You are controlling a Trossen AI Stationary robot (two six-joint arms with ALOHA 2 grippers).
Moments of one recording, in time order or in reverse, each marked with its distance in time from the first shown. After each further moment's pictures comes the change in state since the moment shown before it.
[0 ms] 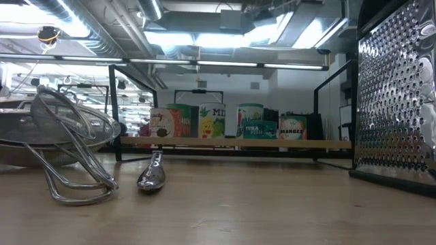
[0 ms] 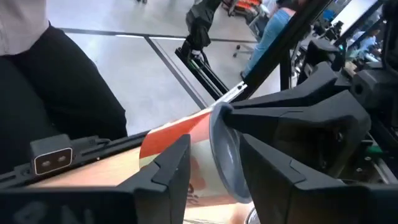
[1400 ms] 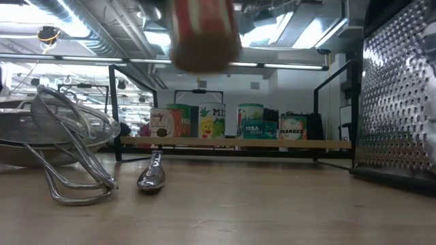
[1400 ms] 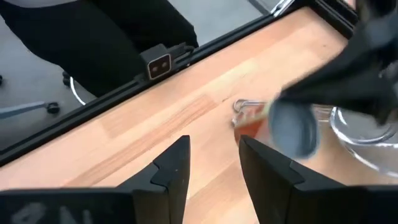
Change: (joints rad) left arm 0.084 0.172 0.001 -0.064 -0.087 -0.016; right arm -0.001 -0.162 0.002 -0.642 0.008 0.077
